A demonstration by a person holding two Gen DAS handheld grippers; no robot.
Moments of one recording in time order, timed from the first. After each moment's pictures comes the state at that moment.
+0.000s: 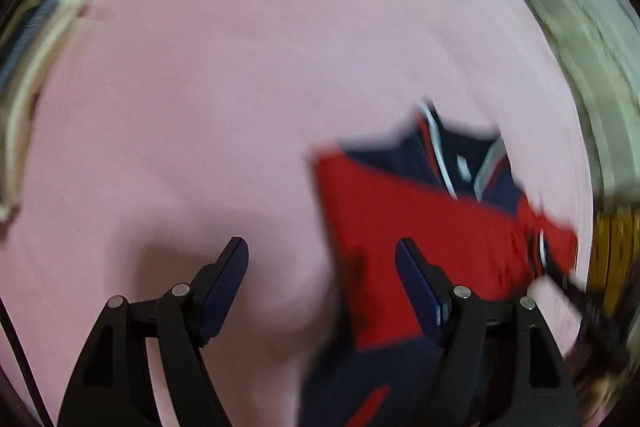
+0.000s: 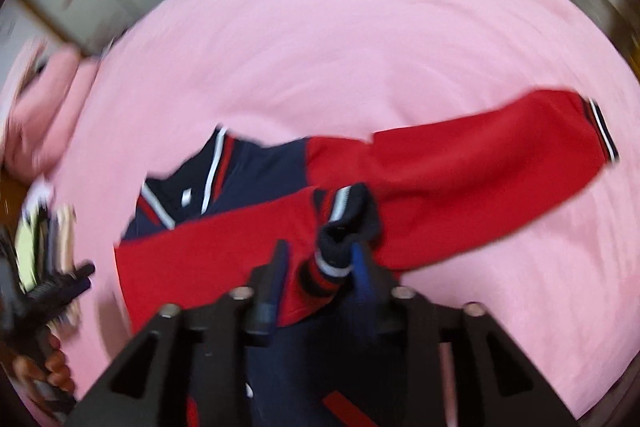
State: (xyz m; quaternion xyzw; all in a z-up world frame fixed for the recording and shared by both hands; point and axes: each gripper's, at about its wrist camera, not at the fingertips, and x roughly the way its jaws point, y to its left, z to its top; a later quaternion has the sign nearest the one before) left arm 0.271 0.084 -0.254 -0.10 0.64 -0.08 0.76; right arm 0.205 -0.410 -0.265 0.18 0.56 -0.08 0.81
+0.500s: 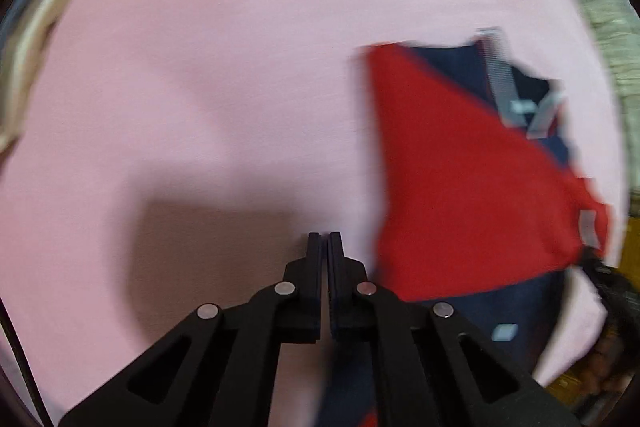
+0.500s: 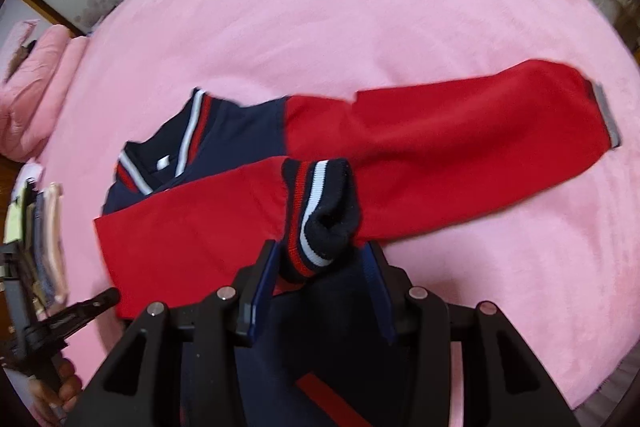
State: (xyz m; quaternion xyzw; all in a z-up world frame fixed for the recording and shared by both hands) left arm 0.252 0.104 -0.303 -0.10 0.69 0.00 0.72; right arm 0.185 -0.429 -0.283 0.21 0.60 -0.06 0.77
